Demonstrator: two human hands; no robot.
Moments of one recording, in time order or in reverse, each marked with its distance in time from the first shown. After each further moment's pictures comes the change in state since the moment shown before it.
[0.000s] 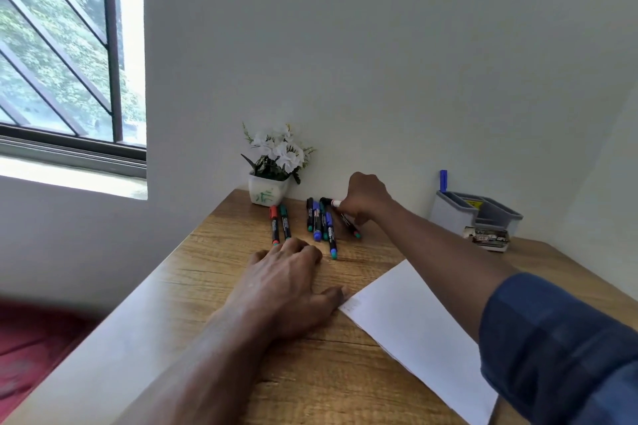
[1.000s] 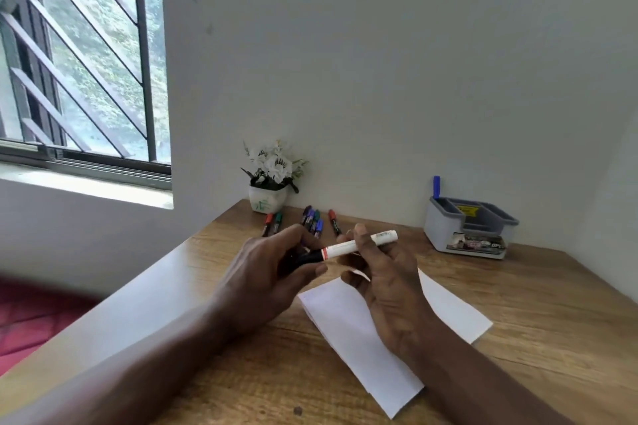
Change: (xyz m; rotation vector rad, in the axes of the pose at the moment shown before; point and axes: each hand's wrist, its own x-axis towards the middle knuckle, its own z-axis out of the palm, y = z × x) left_hand -0.018 0.035 0.000 -0.354 0.569 0.340; right_hand -0.200 0.047 -0.032 1.597 -0.094 0.109
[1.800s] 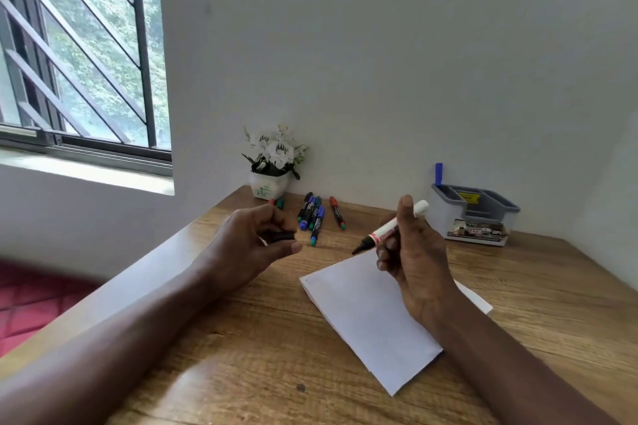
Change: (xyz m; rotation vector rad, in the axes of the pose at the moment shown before) left_hand 0.005 -0.033 -0.014 -0.150 -0.030 -0.324; right_hand 0.017 -0.012 -0.027 0.016 0.143 -0.074
